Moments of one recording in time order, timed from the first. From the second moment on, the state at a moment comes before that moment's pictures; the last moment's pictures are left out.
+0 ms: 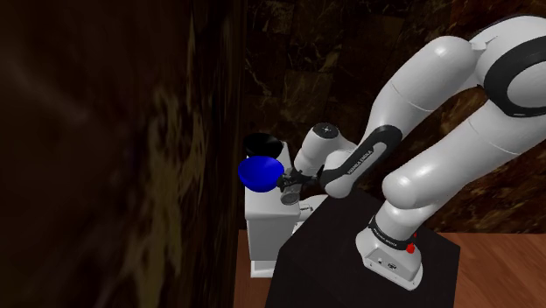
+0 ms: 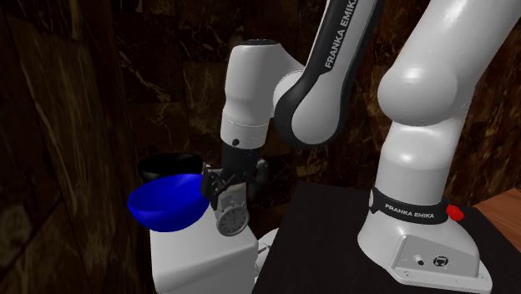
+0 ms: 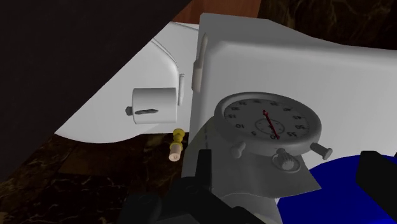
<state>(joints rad) -0.45 -0.25 0.75 -3.02 -0.06 3.02 1.03</state>
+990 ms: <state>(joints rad) -0.56 -0.22 0.85 -3.01 -0.12 3.06 1.08</state>
